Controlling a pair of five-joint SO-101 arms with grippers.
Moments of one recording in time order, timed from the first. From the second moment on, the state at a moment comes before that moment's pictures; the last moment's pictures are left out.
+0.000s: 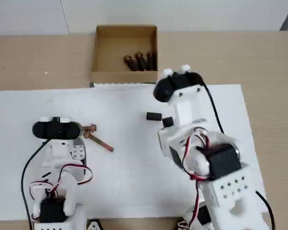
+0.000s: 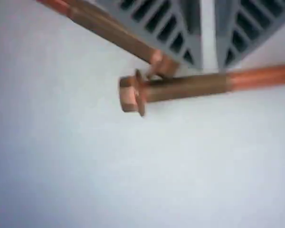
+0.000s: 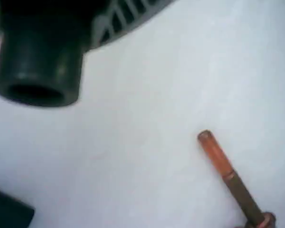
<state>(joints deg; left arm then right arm) -6.2 -103.6 86.0 61.1 0.2 -25.0 -48.4 25.4 85.9 -8.6</state>
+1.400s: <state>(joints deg) -6.4 -16.0 22.9 90.5 53.5 -14.5 -50.2 25.4 94.7 -18.8</state>
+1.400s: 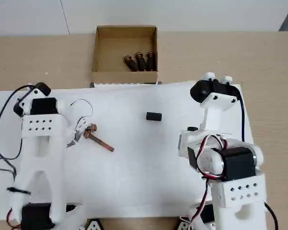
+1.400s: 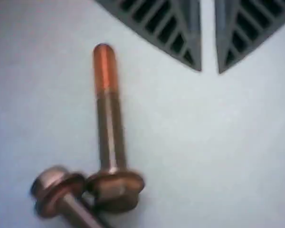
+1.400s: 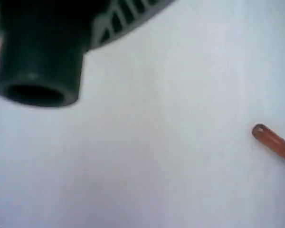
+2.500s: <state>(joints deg) 1.1 1.1 22.9 80.7 56.3 -14.3 -50.2 25.4 94.7 -18.8</state>
